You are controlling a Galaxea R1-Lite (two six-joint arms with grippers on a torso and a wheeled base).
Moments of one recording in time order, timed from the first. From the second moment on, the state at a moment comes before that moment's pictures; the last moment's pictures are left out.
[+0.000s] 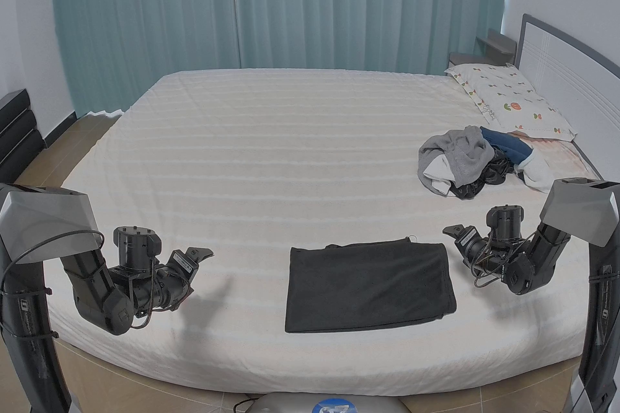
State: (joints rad) left arm -0.15 2.22 -0.51 -1.12 -0.13 -1.08; right arm 0.10 2.39 -0.83 -1.02 0.01 0.96
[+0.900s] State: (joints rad) left arm -0.22 2.22 -0.51 -1.12 -0.14 -1.09; right arm 0.11 2.36 -0.81 -1.02 0.01 0.97
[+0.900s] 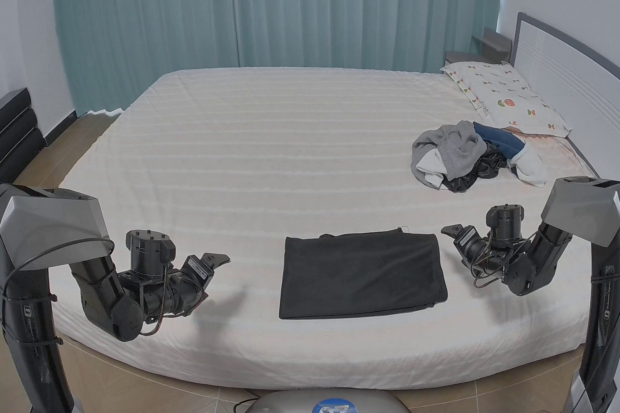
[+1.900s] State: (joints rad) left arm -0.24 2.23 -0.56 -1.12 -0.13 -0.99; right arm 0.13 2.36 -0.80 -1.02 0.01 0.97
